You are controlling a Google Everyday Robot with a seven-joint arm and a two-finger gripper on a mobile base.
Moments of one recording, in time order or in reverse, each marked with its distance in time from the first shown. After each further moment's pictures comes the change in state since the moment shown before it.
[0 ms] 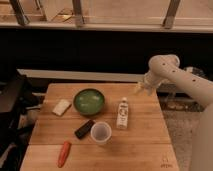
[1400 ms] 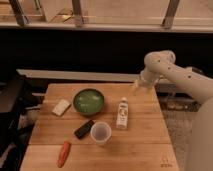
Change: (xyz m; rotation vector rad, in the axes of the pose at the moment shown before) arm -0.010 0.040 -0.013 0.026 0.014 -0.120
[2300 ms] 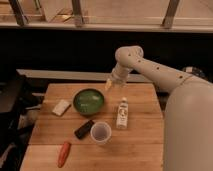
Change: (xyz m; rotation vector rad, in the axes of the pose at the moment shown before) arm -0.015 0.138 0.023 -0.142 0.076 -0.207
